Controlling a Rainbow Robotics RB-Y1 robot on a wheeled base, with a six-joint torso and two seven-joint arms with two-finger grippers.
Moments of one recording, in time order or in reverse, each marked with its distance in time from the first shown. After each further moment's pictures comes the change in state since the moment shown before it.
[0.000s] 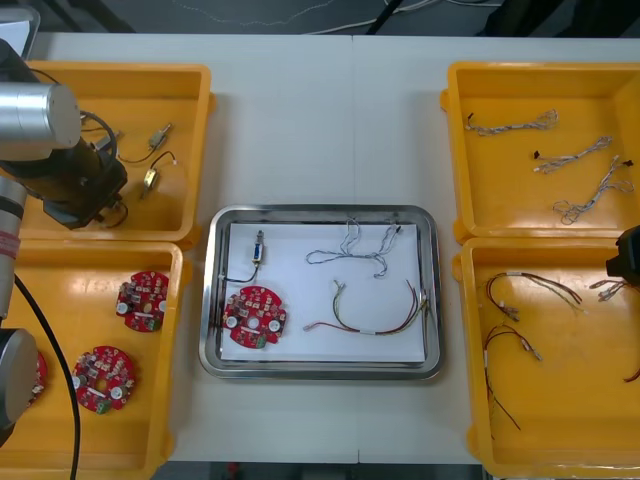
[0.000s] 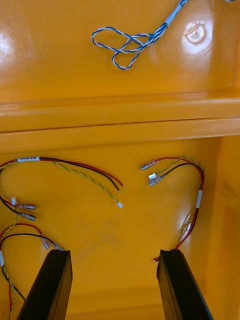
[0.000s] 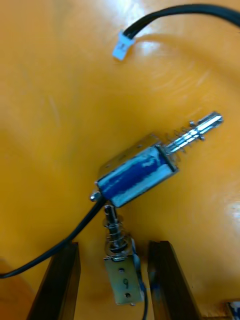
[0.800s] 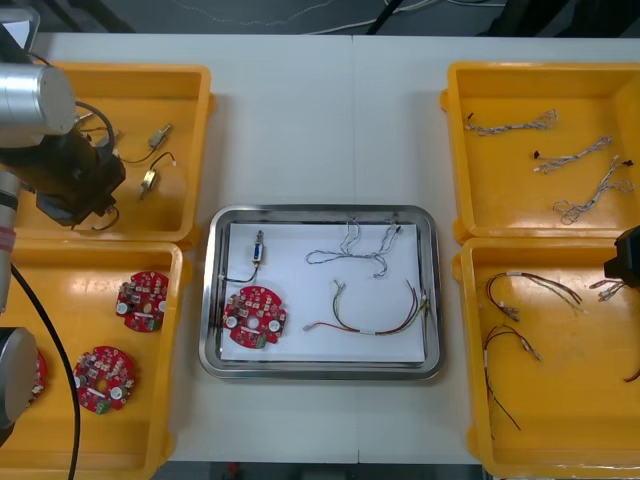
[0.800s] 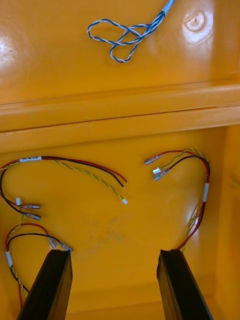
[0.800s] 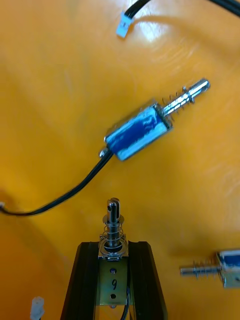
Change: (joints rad) right arm 0.005 0.001 0.000 0.000 -0.014 0.000 -0.053; left arm -0.006 0.000 0.006 -0.094 0.006 0.146 0.000
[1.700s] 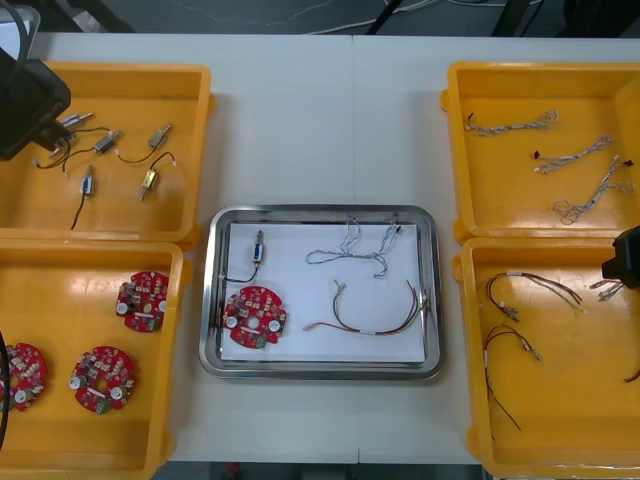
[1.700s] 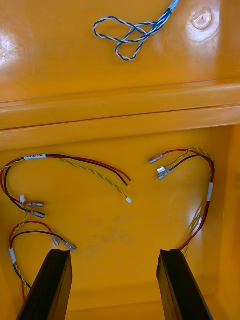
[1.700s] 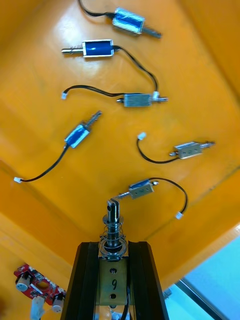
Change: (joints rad) right arm 0.000 0.000 0.000 0.000 -0.012 0.000 0.000; left arm -0.052 0.197 0.041 -0.309 0.290 0.210 0.000
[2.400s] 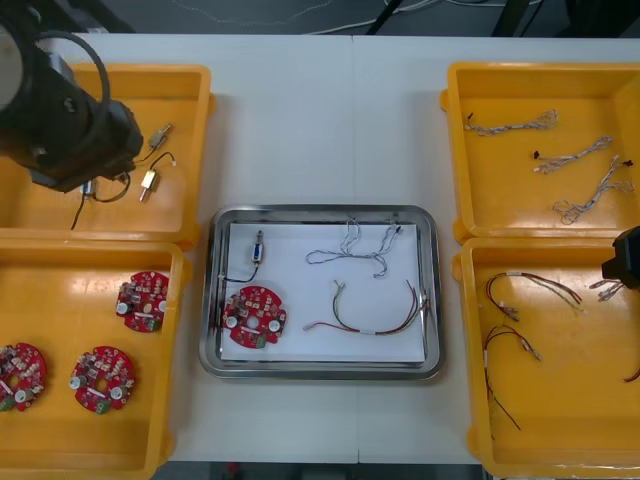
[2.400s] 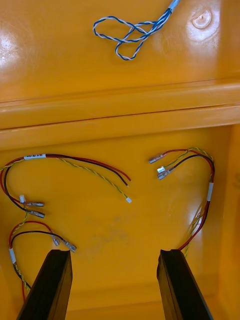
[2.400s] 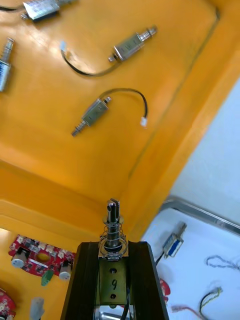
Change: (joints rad) right arm 0.000 0.000 0.000 0.000 0.000 0.000 0.000; left arm 0.115 0.000 -0.224 -0.329 0.127 0.000 0.000
